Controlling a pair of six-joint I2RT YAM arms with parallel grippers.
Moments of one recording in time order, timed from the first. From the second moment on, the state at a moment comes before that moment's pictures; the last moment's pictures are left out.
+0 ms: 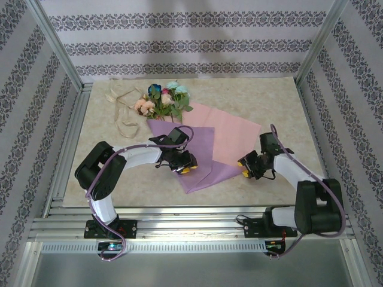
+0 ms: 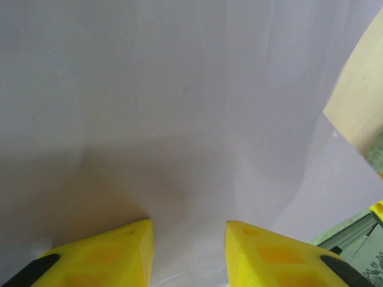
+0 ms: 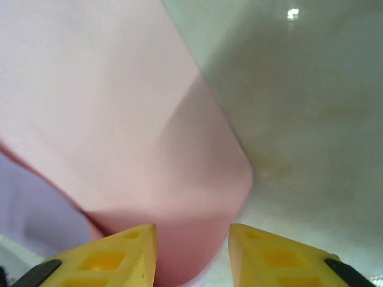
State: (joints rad) left arm -0.66 1.79 1.03 -0.36 0.42 -1.02; right arm 0.04 1.28 0.61 -0.56 -0.44 1.10
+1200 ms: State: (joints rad) left arm -0.63 1.81 1.03 -0.34 0.42 -0.99; right arm 0.51 1.25 0.89 -0.61 -0.29 1.05
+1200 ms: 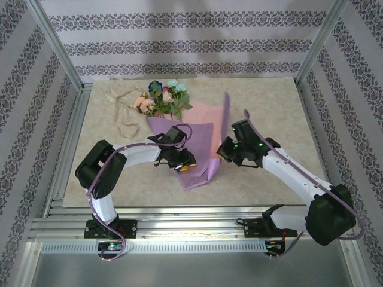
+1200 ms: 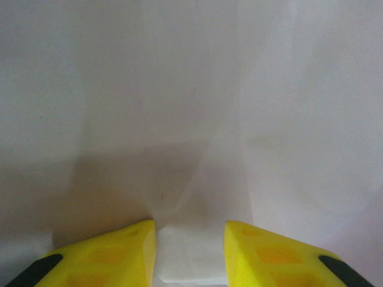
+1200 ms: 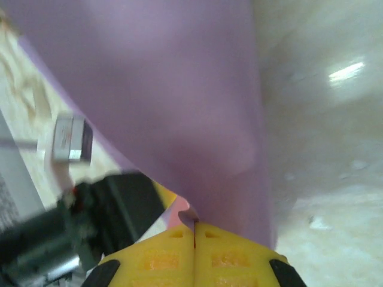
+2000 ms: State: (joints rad) left arm -0.57 1.48 0.87 -0.22 0.30 -1.09; right arm 0.70 1.41 0.95 -0.42 -0.33 0.95
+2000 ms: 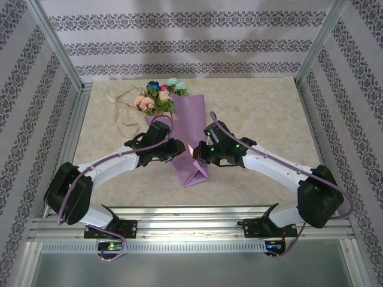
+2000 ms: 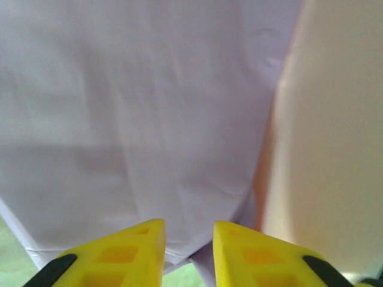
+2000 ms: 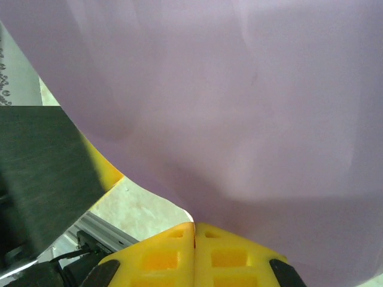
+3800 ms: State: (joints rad) left arm -0.38 1.37 0.68 -0.24 0.32 -1.31; right arm 0.66 1.43 0.79 -0.16 -0.57 0.99
